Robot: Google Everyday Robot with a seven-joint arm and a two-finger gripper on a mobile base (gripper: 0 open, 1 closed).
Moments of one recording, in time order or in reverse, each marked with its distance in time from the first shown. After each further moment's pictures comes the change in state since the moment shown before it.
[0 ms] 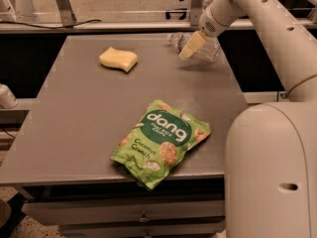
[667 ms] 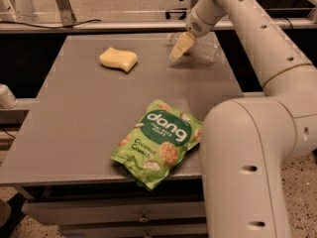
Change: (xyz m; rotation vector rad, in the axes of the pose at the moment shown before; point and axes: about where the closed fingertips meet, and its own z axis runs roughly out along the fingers) arm -0.018 0.011 0.025 -0.045 0.055 -0.017
